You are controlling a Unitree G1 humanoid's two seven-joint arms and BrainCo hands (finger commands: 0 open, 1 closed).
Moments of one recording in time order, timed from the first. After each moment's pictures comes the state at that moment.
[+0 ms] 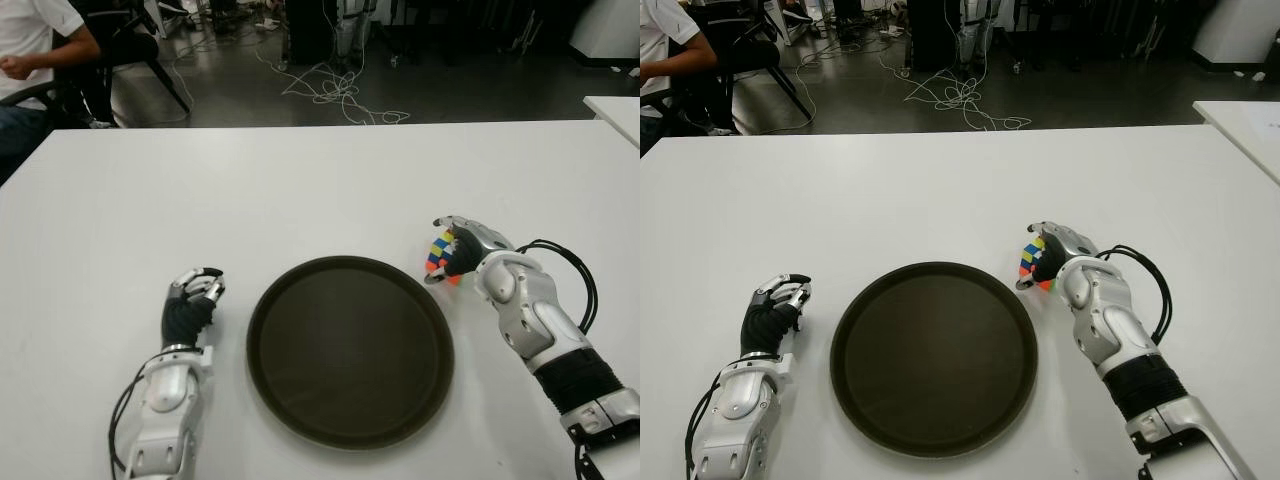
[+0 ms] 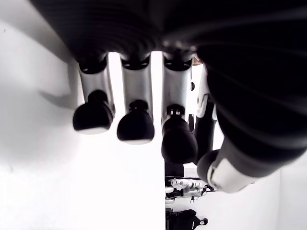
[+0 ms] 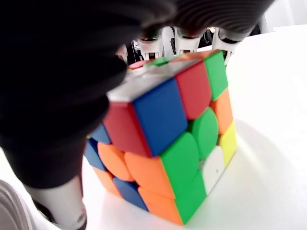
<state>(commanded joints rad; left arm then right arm) 0.14 -0.05 0.09 0.08 -0.03 0.06 0.09 -0.38 -0.40 0.35 0.28 -0.70 0.38 0.26</state>
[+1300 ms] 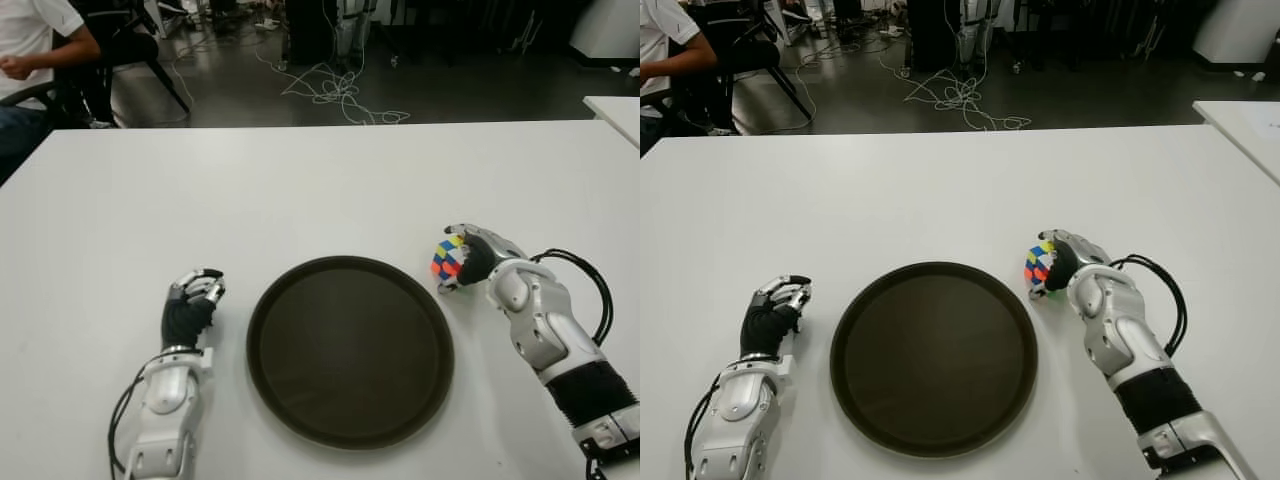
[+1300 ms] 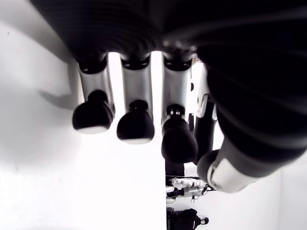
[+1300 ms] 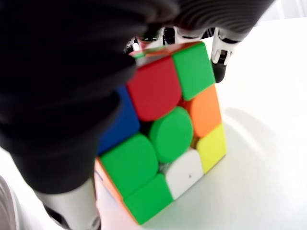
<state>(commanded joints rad) 0.15 -0.05 0.09 0.06 -0.03 0.08 0.09 -0.33 -0.42 0.31 0.24 -0.67 0.39 0.25</state>
